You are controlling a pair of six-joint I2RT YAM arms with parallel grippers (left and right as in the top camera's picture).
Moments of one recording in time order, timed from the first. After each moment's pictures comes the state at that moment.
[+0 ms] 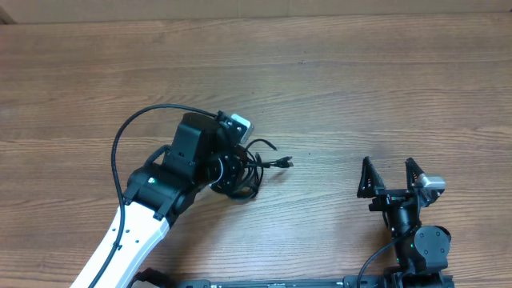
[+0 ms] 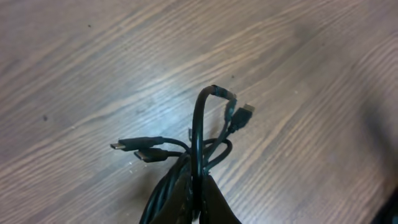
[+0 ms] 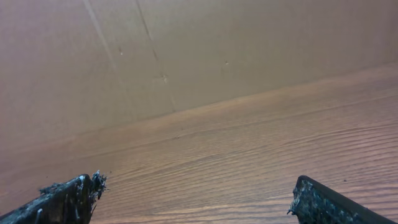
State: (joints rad) left arm -0.47 1.16 0.97 -0.68 0.25 -0.02; right arm 0.09 0.01 0.02 -0.03 0.01 0.28
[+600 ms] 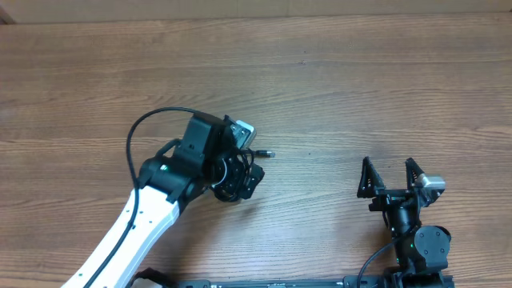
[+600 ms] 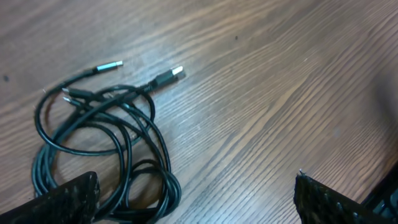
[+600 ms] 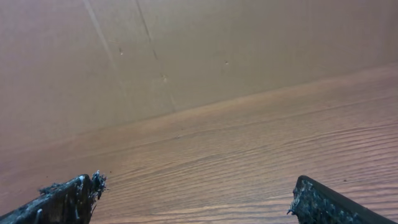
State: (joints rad) left arm -0.47 1.26 0.97 -0.74 0.27 -0.02; right arm 0.09 0.01 0.02 -0.03 0.01 0.28
